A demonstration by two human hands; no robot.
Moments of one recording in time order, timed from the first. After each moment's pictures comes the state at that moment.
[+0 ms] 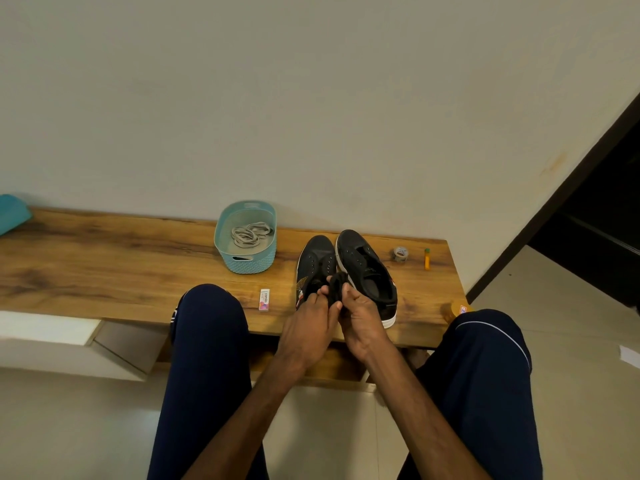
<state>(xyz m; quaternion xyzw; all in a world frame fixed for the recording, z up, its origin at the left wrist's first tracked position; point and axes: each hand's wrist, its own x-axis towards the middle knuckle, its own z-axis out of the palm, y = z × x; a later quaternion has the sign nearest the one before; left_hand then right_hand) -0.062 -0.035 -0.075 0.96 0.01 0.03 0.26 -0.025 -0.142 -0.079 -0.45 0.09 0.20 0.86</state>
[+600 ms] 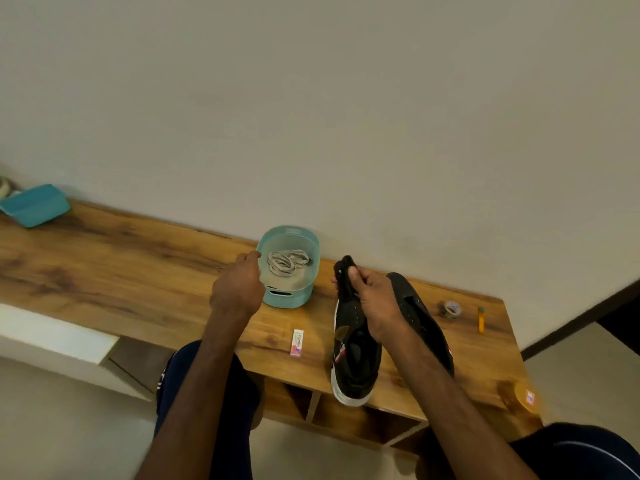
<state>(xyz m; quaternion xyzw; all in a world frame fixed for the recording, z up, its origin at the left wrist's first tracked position) 0.025 0.174 -0.033 0.95 0.23 0.05 0.21 0.092 -0.045 -0.045 -0.67 -0.05 0.16 0.72</state>
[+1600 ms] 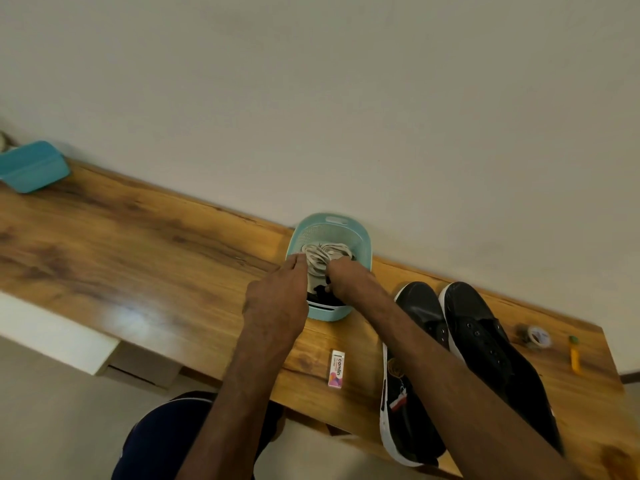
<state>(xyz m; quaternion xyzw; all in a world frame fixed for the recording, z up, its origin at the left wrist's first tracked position) 0.062 0.192 -0.055 0.97 0.18 -0.03 0.14 0.203 0.109 -0.133 -0.92 -0.33 0.19 -0.02</state>
